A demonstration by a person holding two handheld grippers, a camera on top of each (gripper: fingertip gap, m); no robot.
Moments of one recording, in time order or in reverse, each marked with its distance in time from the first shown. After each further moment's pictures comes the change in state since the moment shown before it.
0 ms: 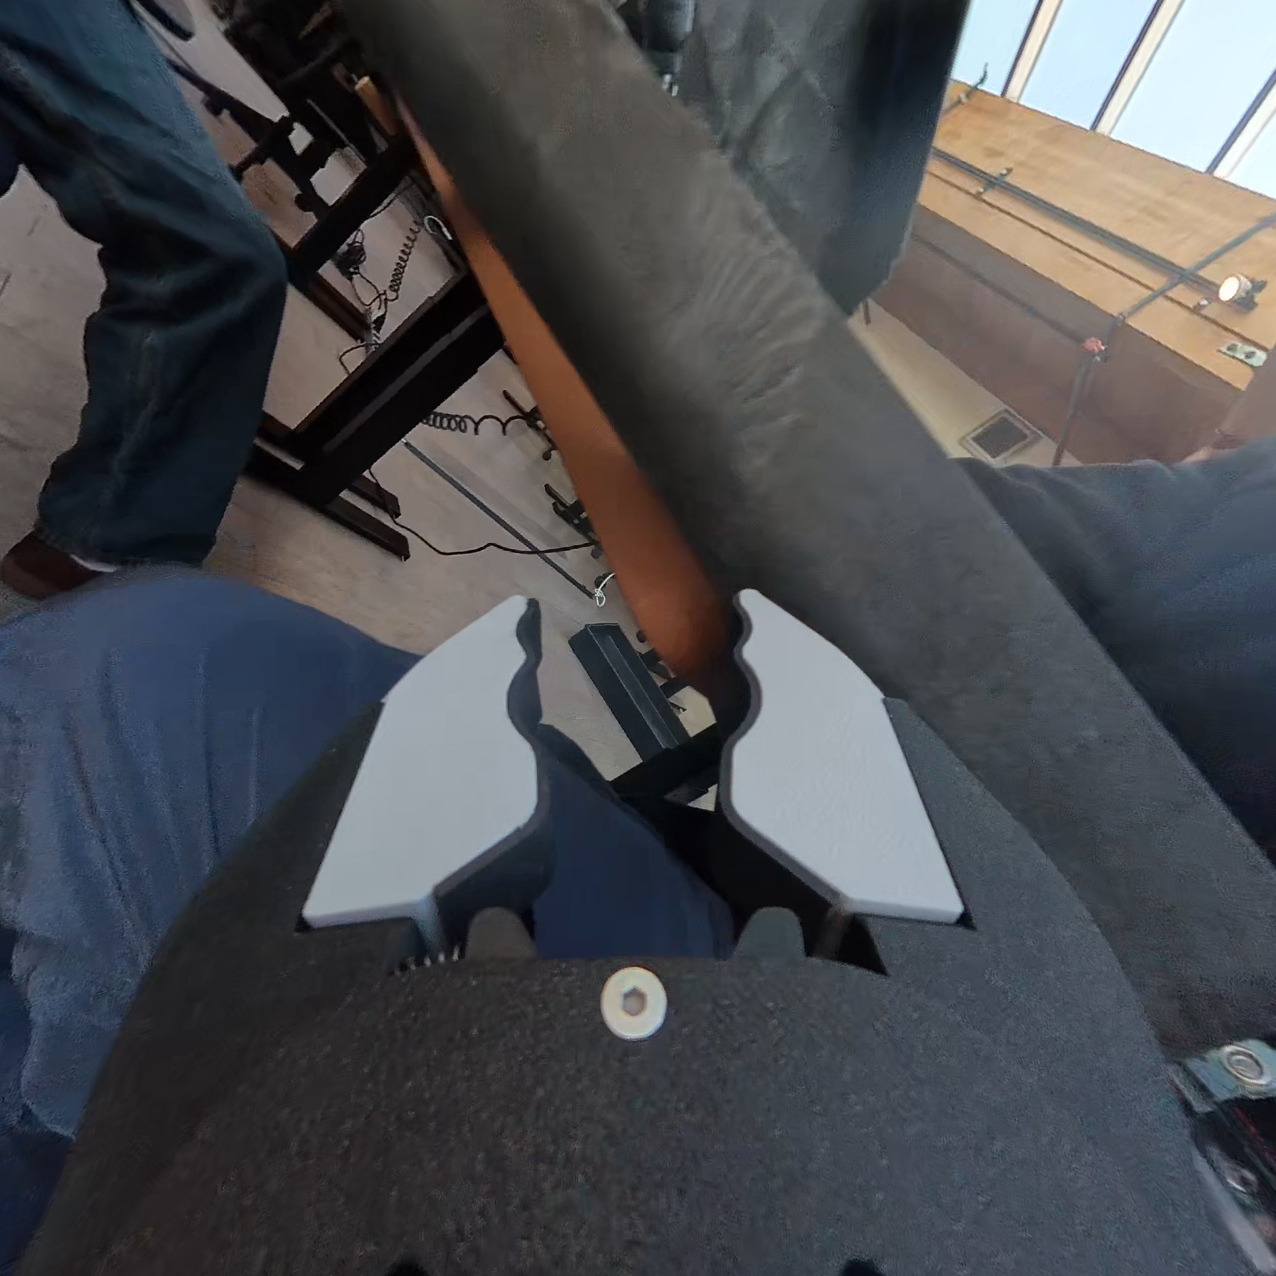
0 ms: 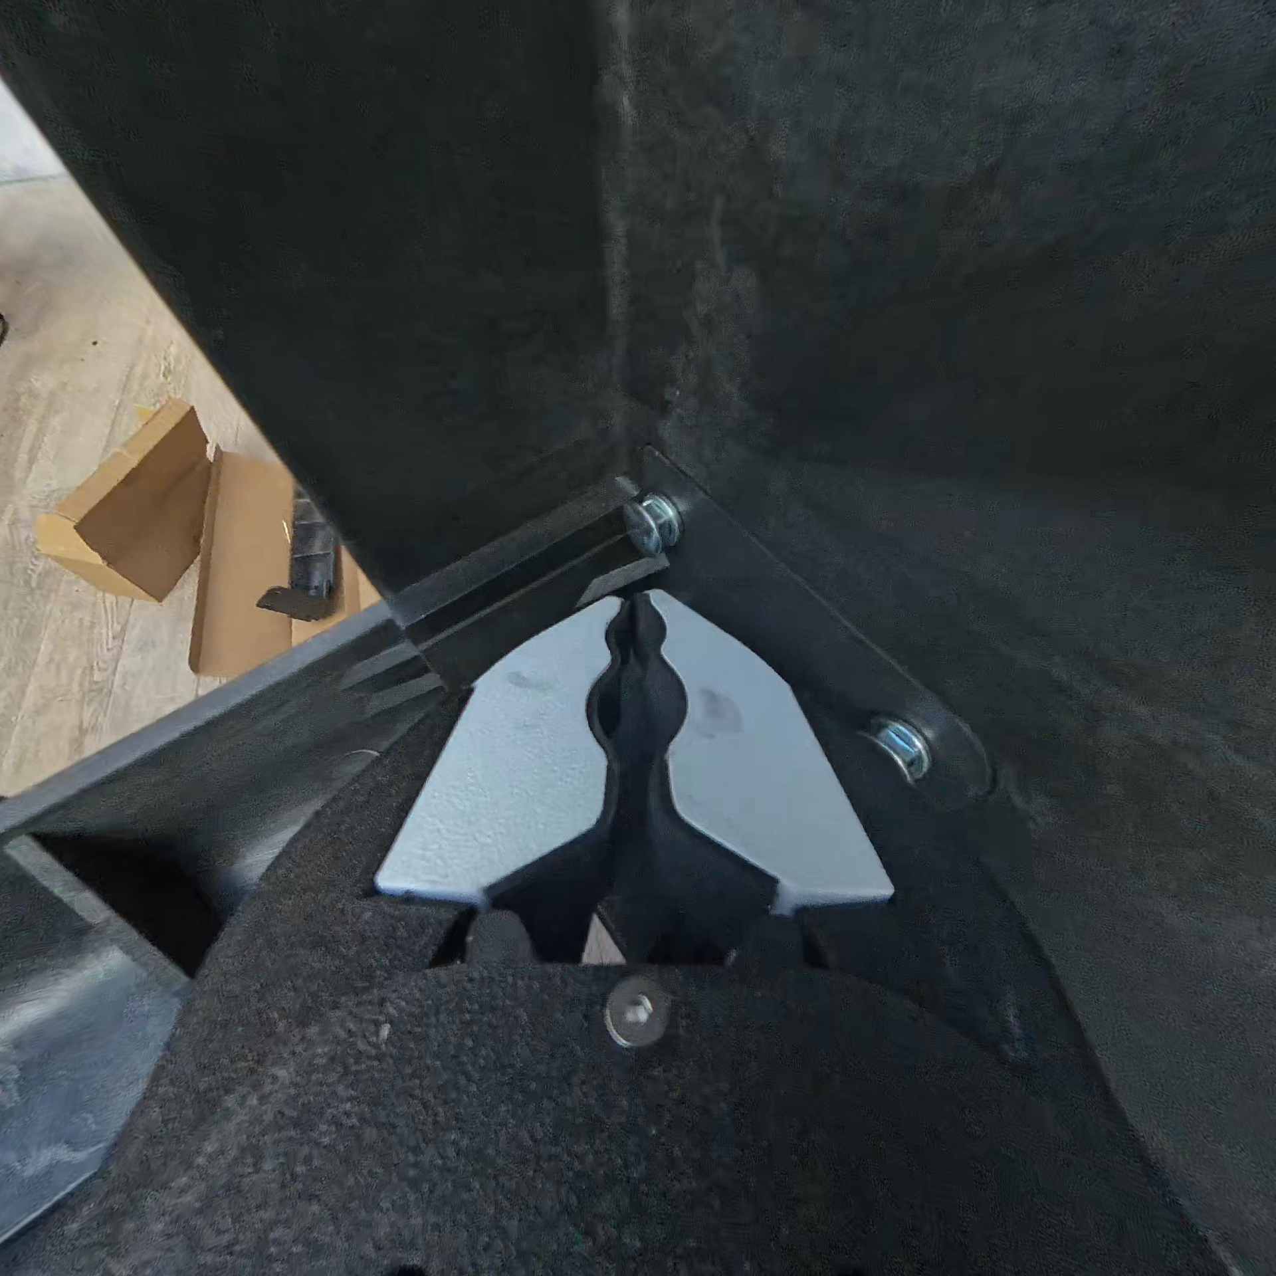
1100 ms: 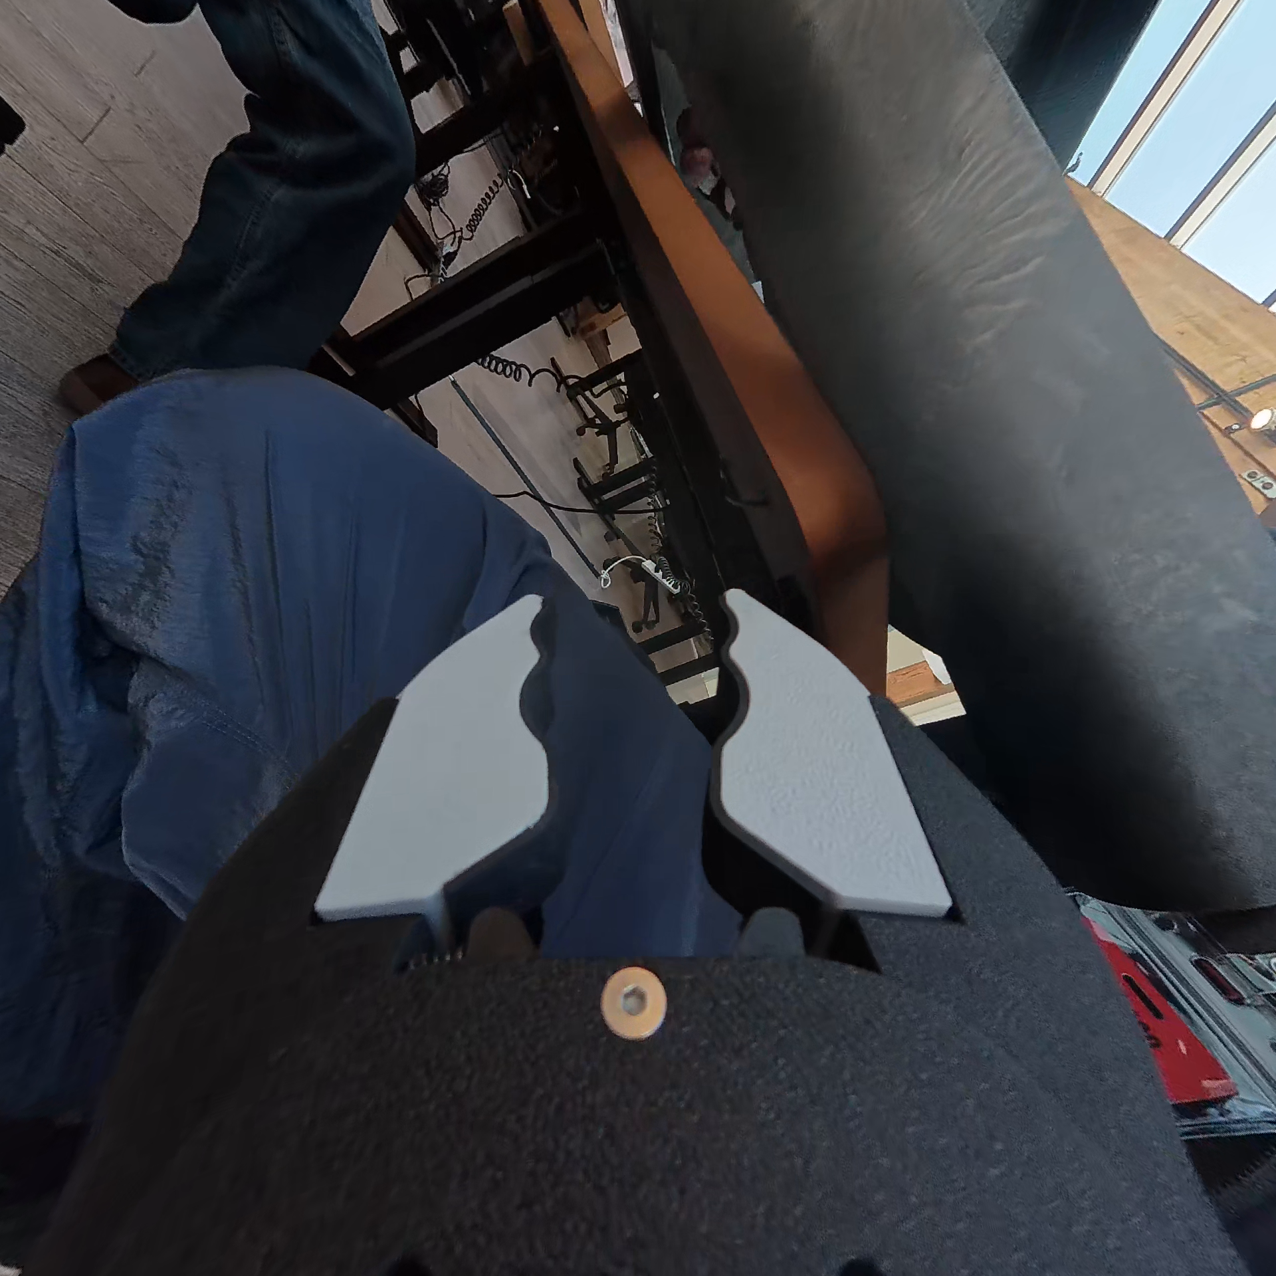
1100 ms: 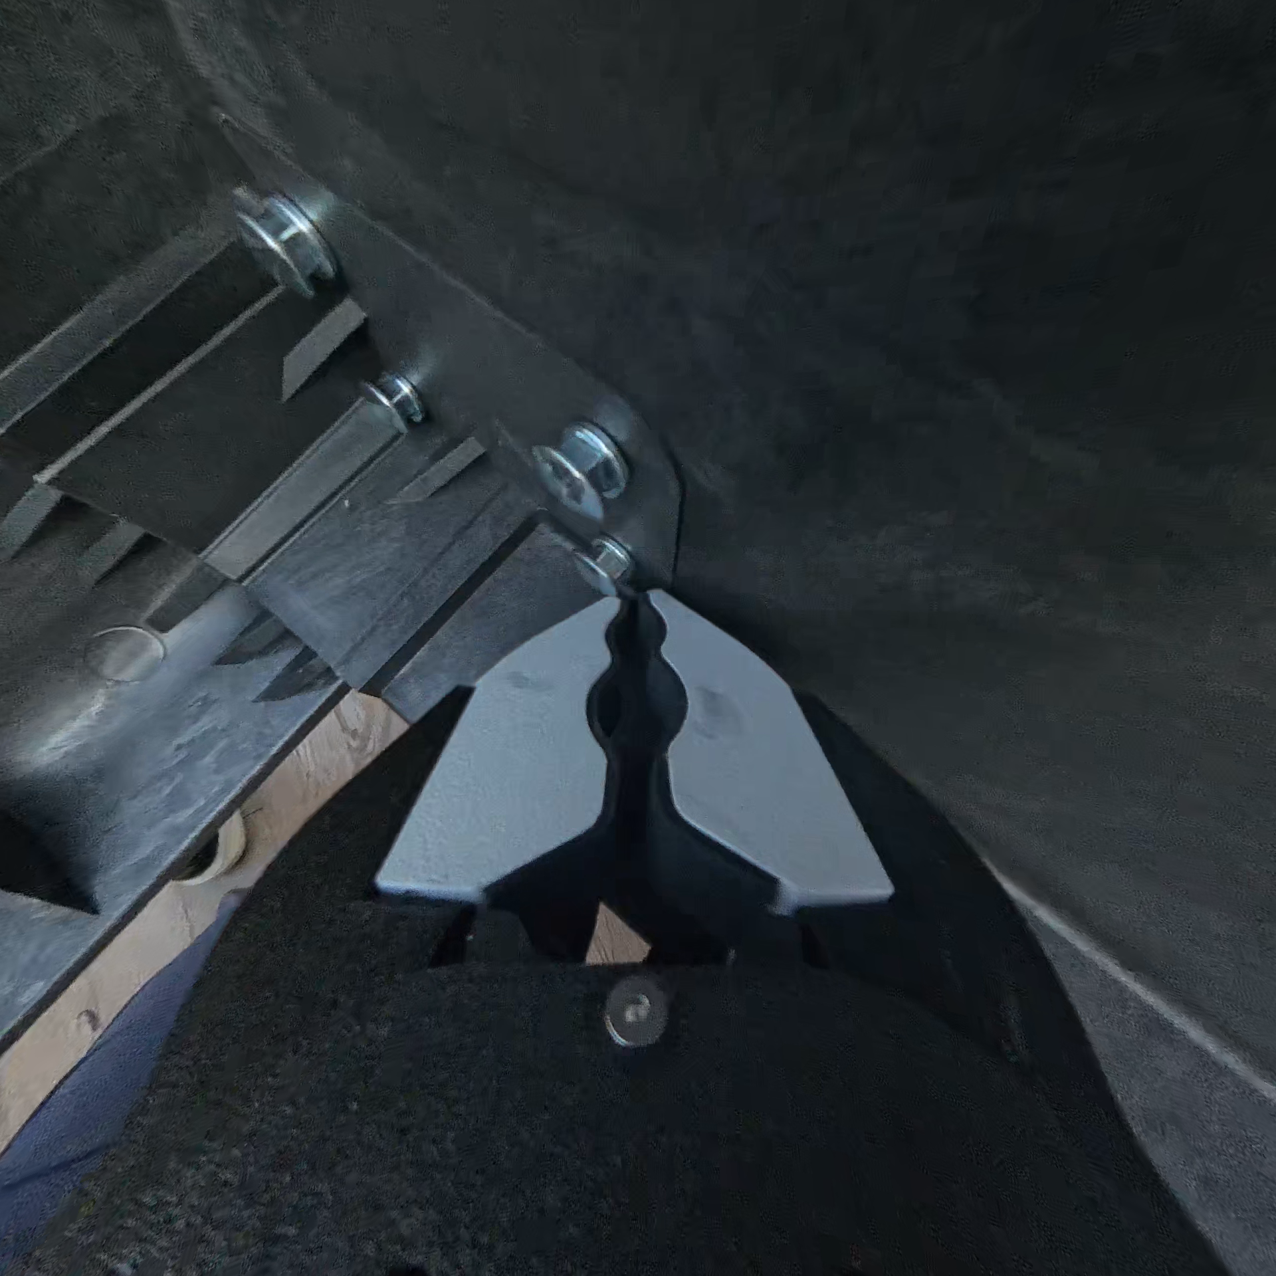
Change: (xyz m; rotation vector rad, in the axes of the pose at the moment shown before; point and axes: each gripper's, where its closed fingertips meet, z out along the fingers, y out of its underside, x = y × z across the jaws) left arm -0.050 0.045 -0.043 0.000 -0.094 -0.197; right arm 0.057 0.062 -0.031 -0.277 0.176 0.144
